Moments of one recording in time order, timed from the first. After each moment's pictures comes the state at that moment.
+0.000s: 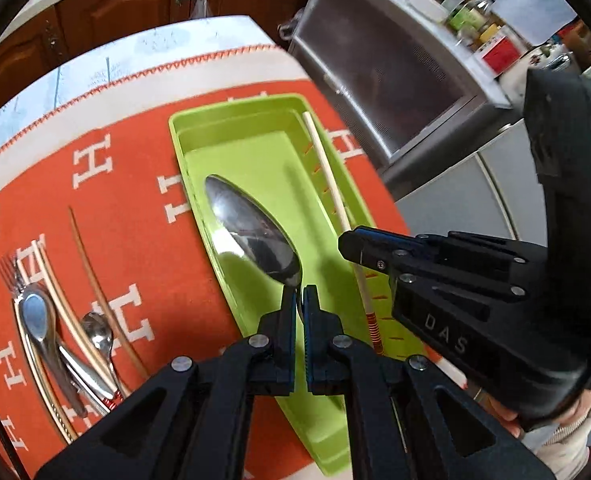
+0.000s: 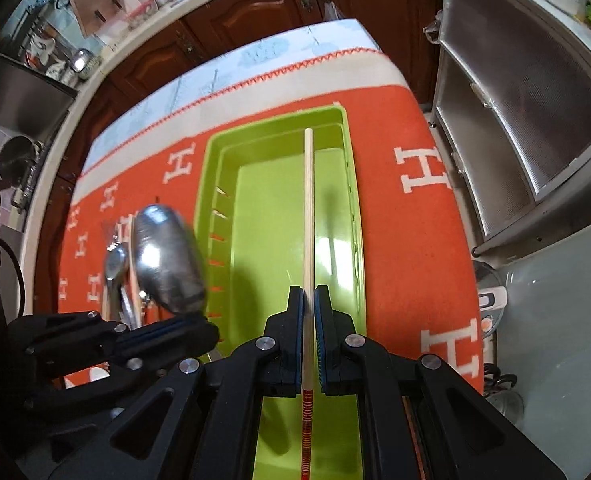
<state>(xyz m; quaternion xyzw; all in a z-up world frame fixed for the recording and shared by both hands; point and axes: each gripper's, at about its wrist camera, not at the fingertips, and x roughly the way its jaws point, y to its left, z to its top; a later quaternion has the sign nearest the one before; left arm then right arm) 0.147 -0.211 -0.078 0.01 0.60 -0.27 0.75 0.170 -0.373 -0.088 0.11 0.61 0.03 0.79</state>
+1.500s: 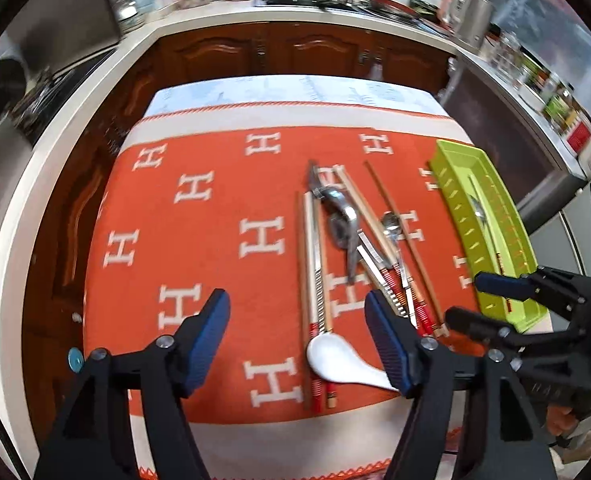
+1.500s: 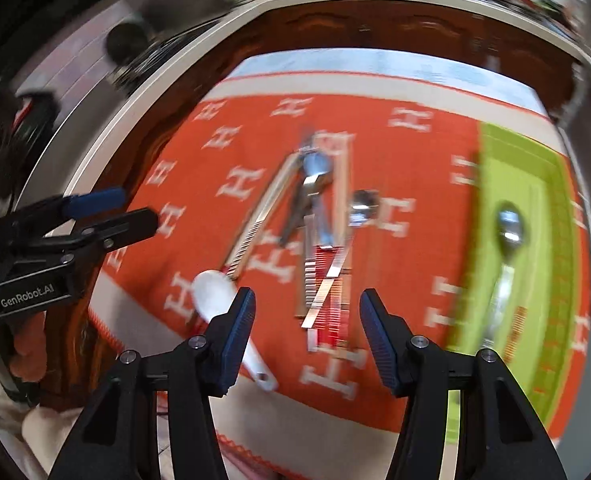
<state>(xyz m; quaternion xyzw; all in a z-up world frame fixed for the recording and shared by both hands) 0.032 0.061 -0.033 -0.02 0.51 -0.06 0.86 0.041 -0.124 -0.048 -0.04 0.56 0.23 0.80</state>
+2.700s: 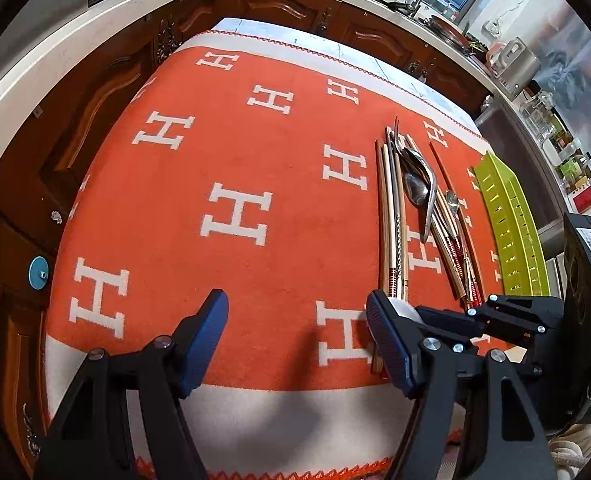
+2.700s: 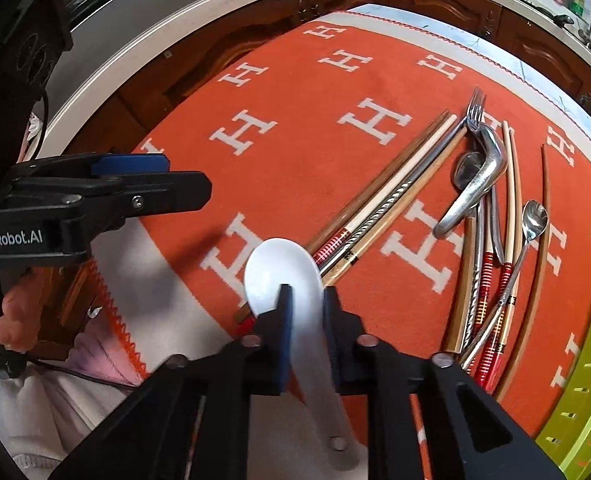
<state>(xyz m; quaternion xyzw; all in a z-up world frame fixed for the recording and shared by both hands) -0.003 0.144 -0.112 -0.16 0.52 -0.05 0.84 0.018 -0.013 -0.127 -0.14 0.56 0.33 0.74</state>
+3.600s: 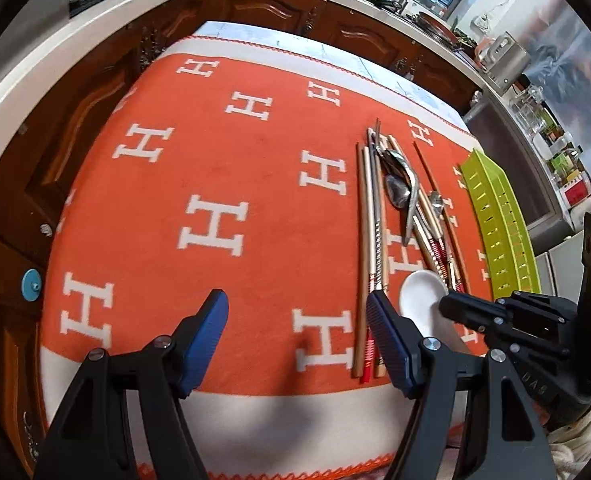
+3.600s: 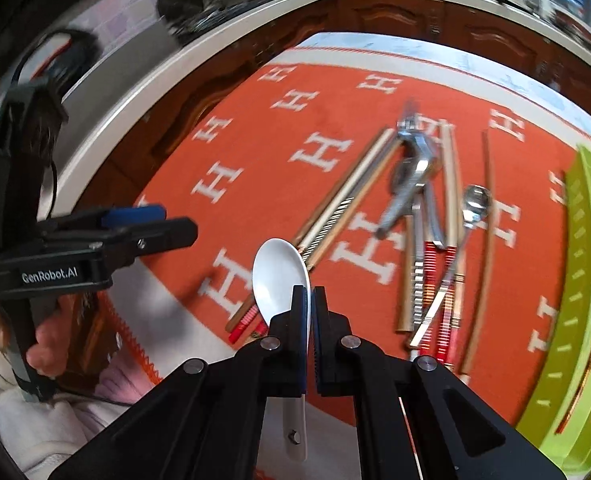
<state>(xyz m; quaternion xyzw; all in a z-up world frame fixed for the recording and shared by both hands) 0.012 0.132 -0.103 -0.15 0.53 -0.07 0.83 0.031 -0.076 -0.086 -0.03 0.55 0.28 0.79</state>
